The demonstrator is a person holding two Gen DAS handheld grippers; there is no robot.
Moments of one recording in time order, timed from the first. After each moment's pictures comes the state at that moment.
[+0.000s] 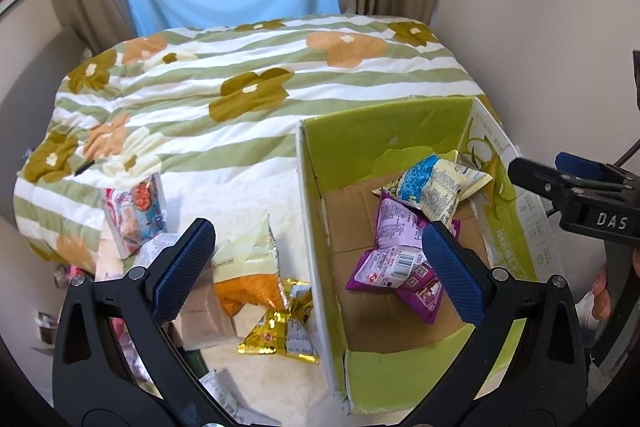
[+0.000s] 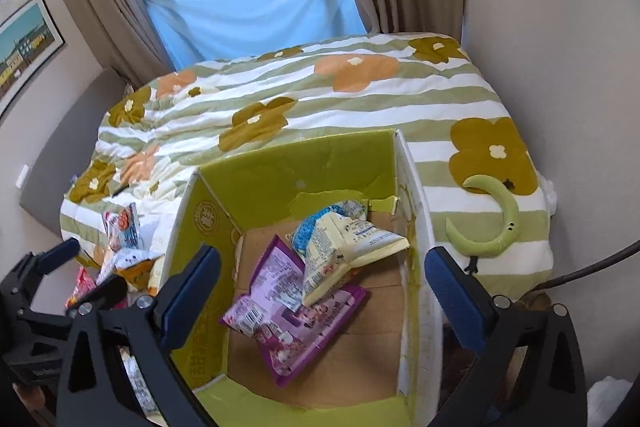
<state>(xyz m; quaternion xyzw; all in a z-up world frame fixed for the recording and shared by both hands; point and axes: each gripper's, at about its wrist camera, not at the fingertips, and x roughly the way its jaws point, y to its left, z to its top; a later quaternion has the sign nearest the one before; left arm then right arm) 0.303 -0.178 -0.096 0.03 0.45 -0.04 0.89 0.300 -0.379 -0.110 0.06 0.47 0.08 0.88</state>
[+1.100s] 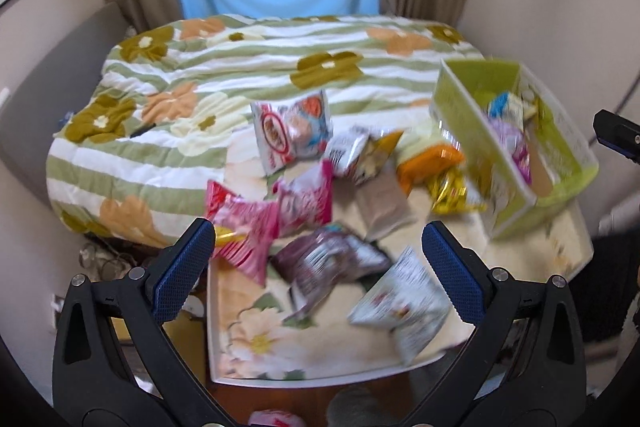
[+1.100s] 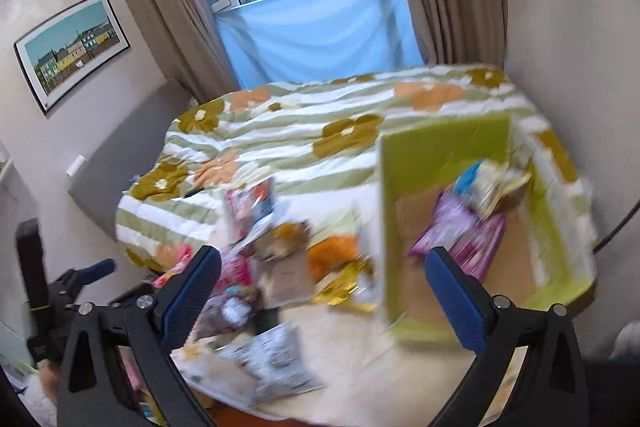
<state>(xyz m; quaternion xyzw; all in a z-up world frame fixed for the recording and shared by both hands) 0.133 0.098 -0.103 0.03 0.44 -0.04 0.90 0.132 -0.183 -0.078 0.11 0.40 0.14 0.90</state>
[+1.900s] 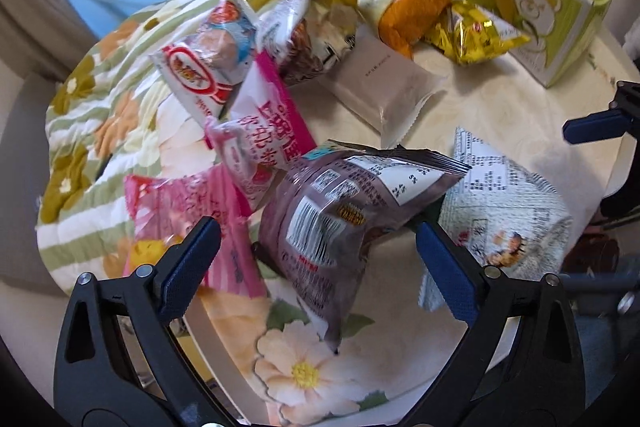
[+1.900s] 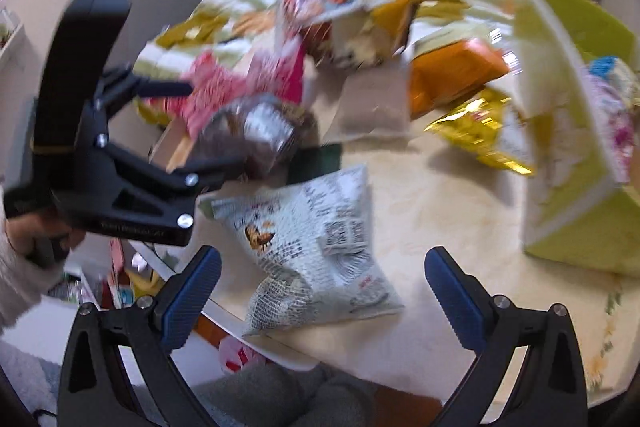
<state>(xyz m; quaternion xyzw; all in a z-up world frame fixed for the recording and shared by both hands) 0.181 0.064 -0.248 0.23 0.52 -0.14 0.81 0.118 -0.076 -0.253 -0.02 0.55 0.25 0.80</state>
